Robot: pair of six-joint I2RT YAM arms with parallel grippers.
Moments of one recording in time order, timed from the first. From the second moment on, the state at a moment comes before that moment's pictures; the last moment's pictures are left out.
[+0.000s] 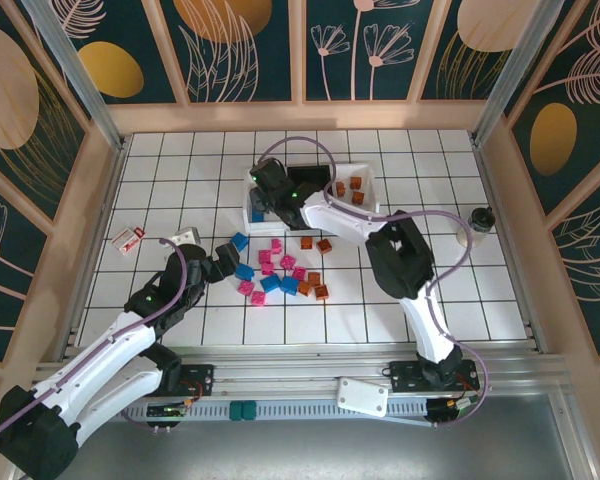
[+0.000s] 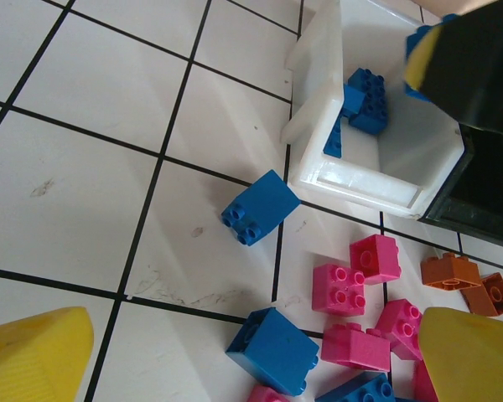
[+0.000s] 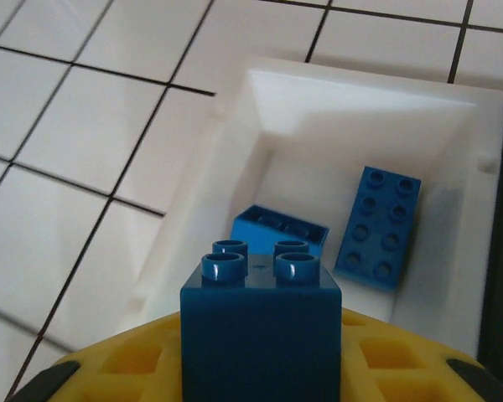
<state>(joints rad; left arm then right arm) -0.54 0.79 0.45 -0.30 -0.27 -0.75 0.82 2.21 1.82 -0.36 0.20 0.39</state>
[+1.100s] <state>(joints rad) -0.65 1.13 0.42 -0.21 -0.08 -0.75 0.77 1.59 1.06 -0.16 0.18 0.52</state>
